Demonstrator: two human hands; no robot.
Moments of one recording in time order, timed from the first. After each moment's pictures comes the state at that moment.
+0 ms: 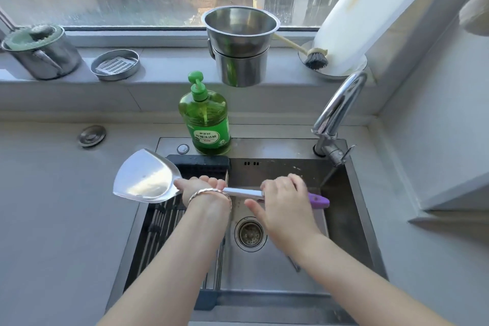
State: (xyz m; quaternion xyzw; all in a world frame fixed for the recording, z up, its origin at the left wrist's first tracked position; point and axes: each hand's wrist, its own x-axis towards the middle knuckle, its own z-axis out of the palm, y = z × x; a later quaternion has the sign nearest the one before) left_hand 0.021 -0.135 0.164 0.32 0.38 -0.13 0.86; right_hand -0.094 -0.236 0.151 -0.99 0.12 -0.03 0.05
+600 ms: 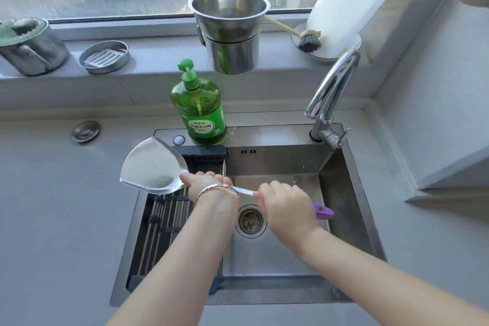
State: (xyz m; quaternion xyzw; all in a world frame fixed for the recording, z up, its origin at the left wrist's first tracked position) left_hand -0.004 -0.148 0.172 0.38 0.43 -0.14 0.81; right_hand -0.112 -0.237 0.131 -0.99 0.07 -0.09 0.06
